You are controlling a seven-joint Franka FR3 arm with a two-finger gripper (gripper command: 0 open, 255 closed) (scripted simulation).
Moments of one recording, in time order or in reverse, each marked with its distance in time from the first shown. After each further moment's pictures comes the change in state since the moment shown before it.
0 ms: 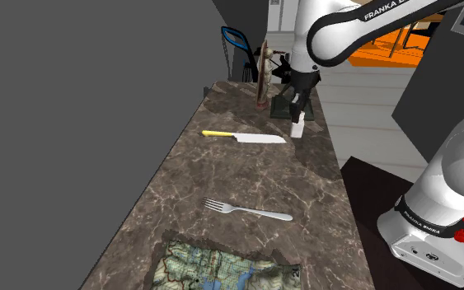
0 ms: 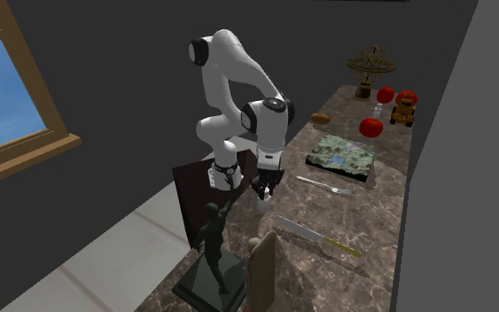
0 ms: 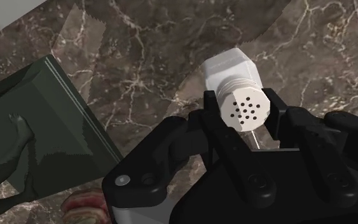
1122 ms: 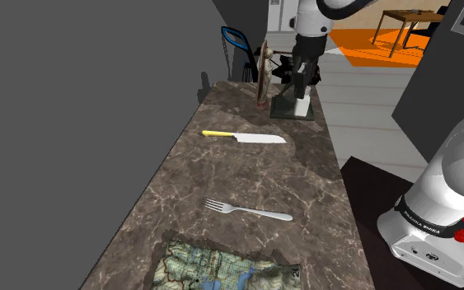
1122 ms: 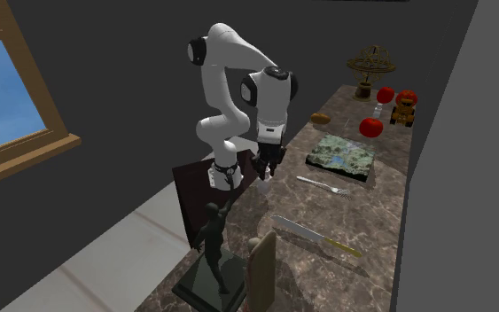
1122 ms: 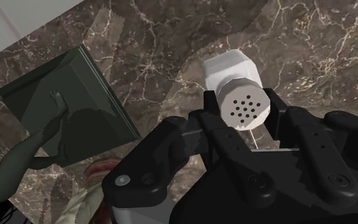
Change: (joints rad) arm 0.002 -0.072 -0.003 0.172 0.005 -0.245 -0.010
